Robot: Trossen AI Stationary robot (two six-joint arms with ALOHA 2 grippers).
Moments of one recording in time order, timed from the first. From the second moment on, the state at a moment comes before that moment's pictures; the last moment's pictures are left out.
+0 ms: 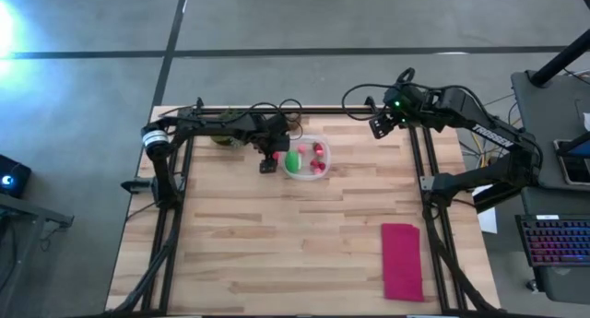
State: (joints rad) left arm 0.45 1.83 1.23 -0.61 0.01 0.45; right arm -0.43 1.22 1.45 -1.27 0.37 0.52
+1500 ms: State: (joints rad) left arm 0.46 1.82 1.17 -0.53 -0.06 0.37; right arm -0.43 1.22 1.45 -1.26 0.37 0.53
